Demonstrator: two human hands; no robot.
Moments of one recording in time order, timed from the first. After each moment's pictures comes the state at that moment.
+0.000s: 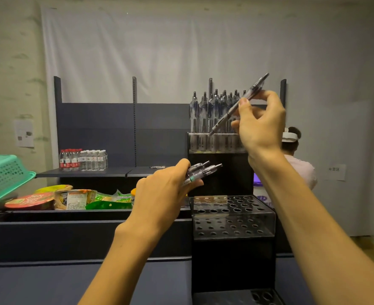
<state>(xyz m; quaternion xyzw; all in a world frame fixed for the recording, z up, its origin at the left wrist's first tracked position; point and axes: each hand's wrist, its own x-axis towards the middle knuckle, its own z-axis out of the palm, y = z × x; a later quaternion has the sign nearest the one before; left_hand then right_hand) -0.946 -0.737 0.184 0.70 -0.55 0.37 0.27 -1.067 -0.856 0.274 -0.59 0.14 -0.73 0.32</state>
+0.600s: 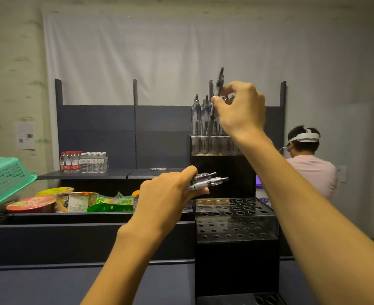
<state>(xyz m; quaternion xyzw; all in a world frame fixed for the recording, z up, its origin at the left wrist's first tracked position) -0.943 -0.739 0.186 0.69 -0.57 0.38 0.23 -1.048 -0.847 0.308 -0.72 0.25 -0.65 0.07</state>
